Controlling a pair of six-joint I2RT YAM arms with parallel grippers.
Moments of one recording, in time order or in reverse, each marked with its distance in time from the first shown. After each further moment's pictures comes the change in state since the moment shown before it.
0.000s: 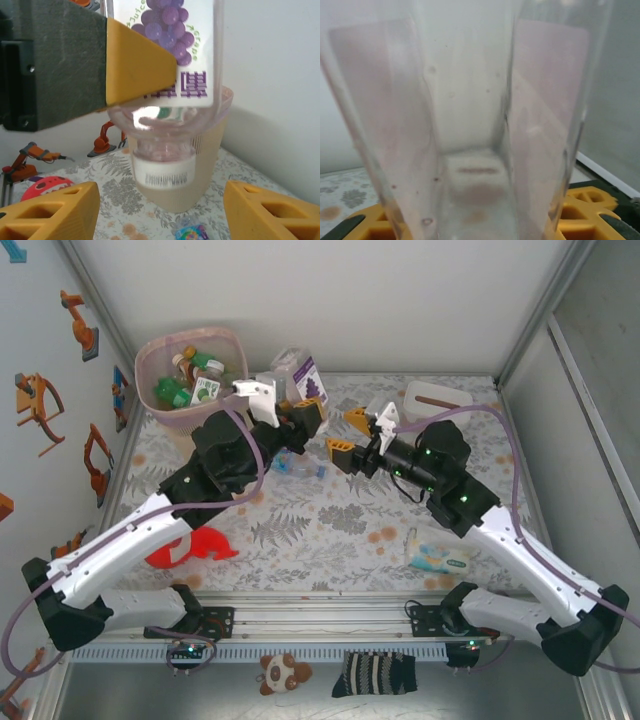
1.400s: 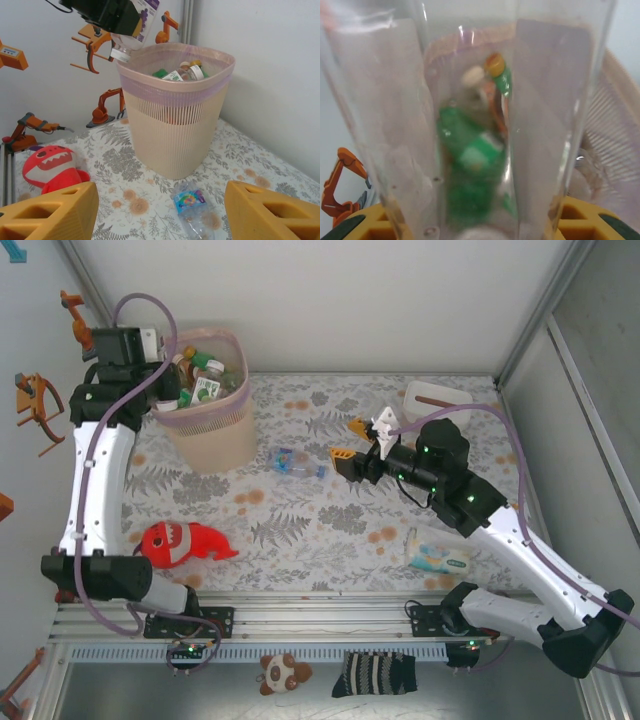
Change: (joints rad) left arm 0.846 0.327 0.570 -0.887 0.087 0.222; right arm 0.000 -0.008 0.050 -0.199 0.012 -0.053
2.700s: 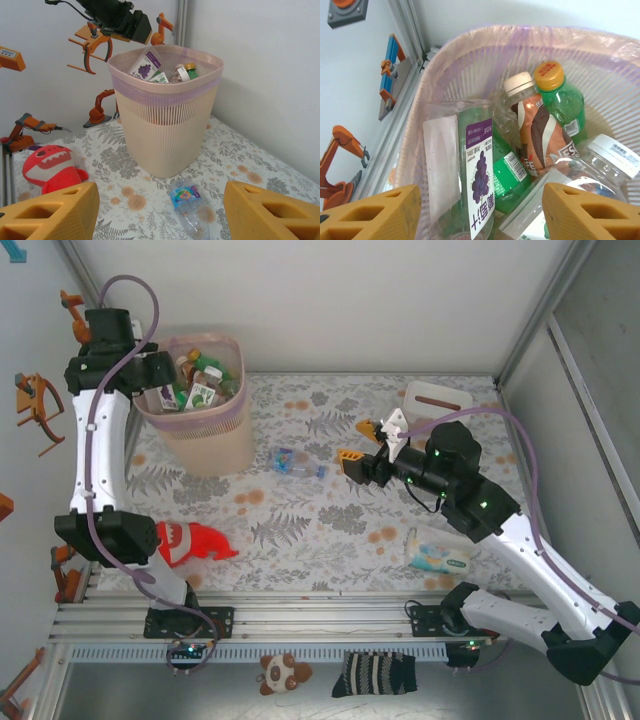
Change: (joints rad) left arm 0.098 0.201 0.224 -0.124 0.047 -0.085; right arm 0.002 -0.051 0.020 -0.071 0.028 -0.003
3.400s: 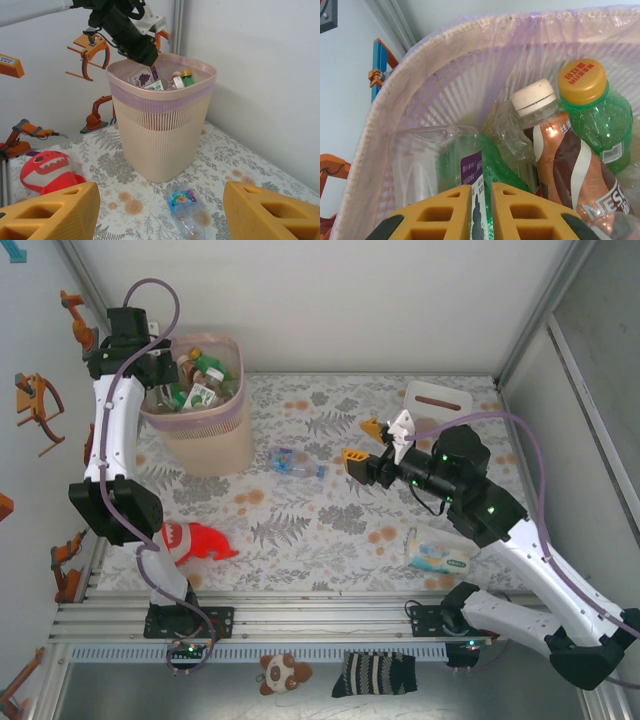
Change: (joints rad) left arm -0.001 0.188 0.051 0.079 -0.018 0.098; right arm 0.008 -0.039 0.000 -0.007 0.029 0.000
